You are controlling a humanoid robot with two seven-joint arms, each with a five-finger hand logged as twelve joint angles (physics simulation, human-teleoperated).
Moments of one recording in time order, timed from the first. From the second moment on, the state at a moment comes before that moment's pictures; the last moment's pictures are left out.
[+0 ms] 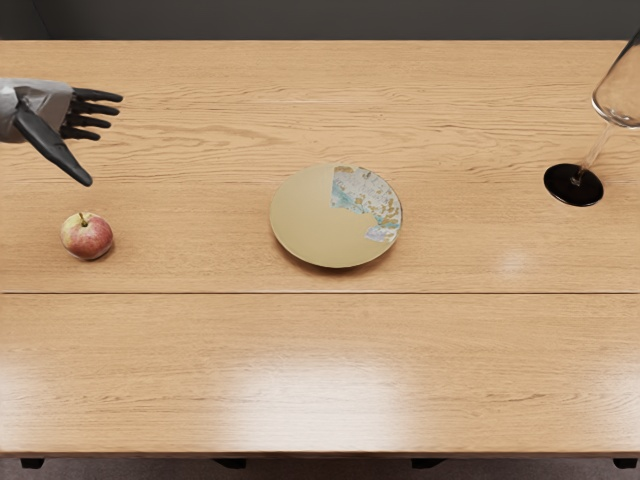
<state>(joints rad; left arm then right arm) -1.41 0.81 0.13 -0.85 0.15 -0.61 0.18 -0.01 0.00 -0.16 0.28 -0.27 0.06 -0.16</state>
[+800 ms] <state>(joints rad) -1.29 0.85 0.22 -1.36 0.40 0.27 0.26 -0.02 0.00 -0.16 0.28 -0.27 0.06 -0.16</state>
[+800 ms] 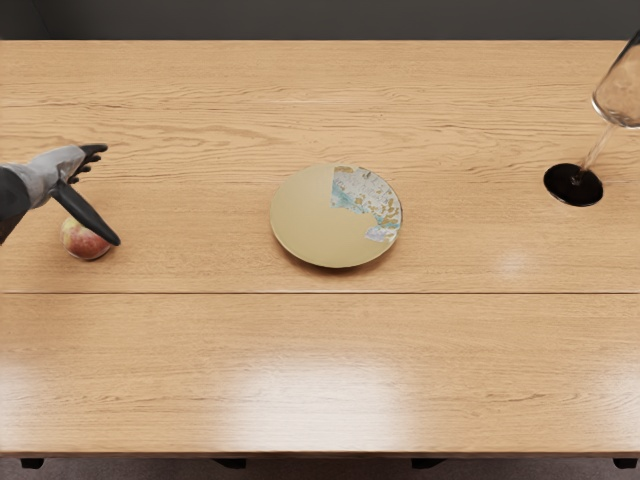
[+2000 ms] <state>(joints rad) -1.14 0.80 0.26 -1.40 0.47 0.57 0.22 -0.02 0.00 -0.16 0.28 -0.27 0.06 -0.16</state>
